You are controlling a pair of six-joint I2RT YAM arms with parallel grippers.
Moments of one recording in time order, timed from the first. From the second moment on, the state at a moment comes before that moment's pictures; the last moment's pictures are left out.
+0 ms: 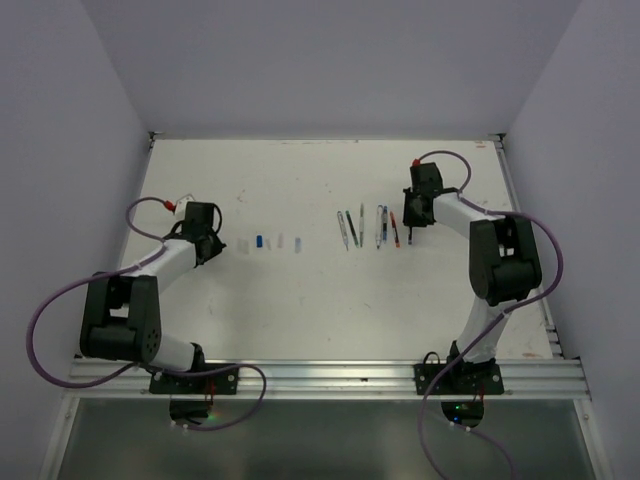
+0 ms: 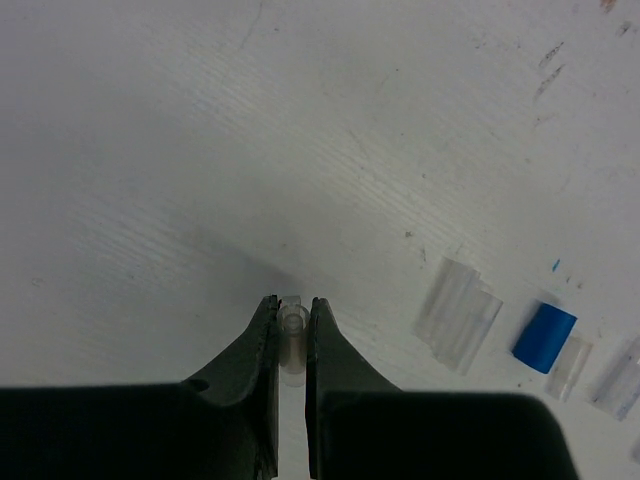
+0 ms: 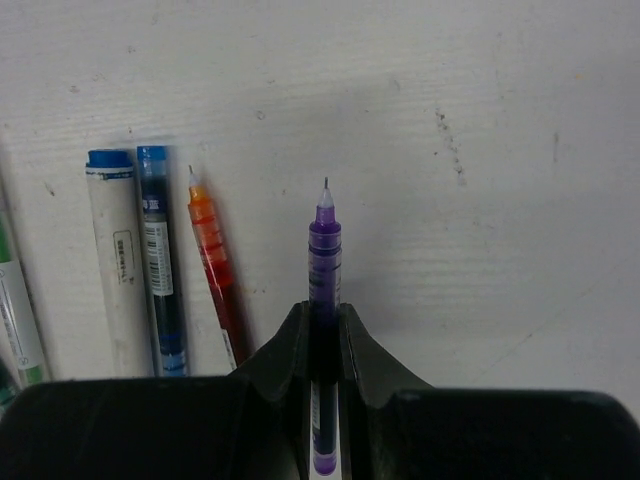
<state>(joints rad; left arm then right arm) -0.09 1.43 0.72 -0.23 -0.29 -0.61 0.19 1.84 1.19 -0.34 0.13 0.26</state>
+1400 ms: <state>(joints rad) -0.05 1.61 0.72 0.09 0.02 -0.57 0.19 1.93 1.23 -0.27 0.00 0.25</state>
